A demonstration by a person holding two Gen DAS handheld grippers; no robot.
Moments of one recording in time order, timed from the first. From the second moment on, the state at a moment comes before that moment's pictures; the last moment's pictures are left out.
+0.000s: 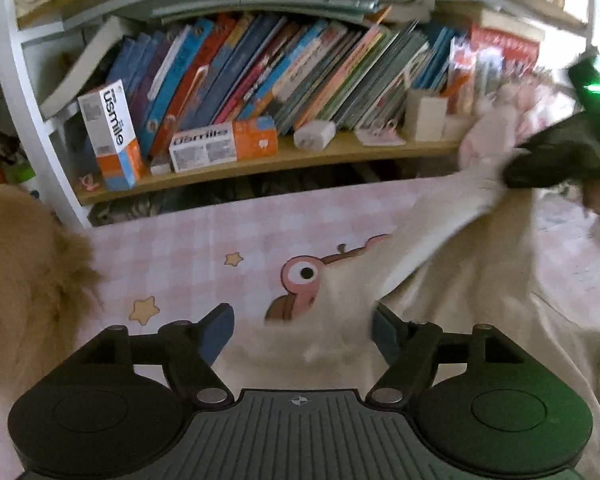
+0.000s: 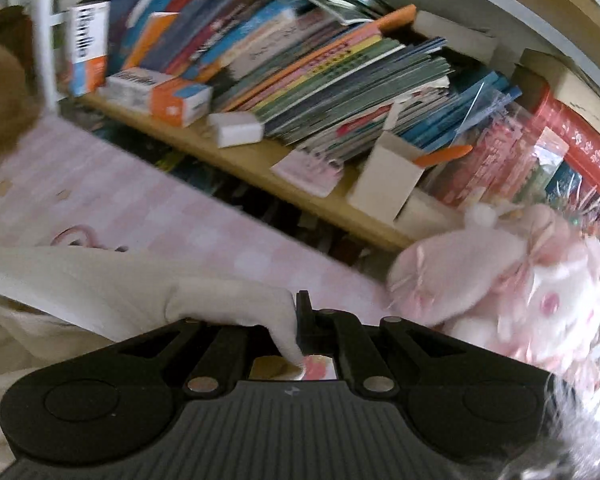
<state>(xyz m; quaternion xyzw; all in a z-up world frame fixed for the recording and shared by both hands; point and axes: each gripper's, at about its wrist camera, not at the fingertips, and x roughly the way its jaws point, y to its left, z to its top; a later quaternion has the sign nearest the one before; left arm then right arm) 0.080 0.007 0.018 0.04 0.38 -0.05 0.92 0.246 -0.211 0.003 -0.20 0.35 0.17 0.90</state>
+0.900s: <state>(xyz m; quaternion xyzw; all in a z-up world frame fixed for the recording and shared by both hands) -0.016 0.006 0.003 0.02 0.37 -0.03 0.93 0.051 -0.228 -0.008 -0.12 0.36 0.20 0.91</state>
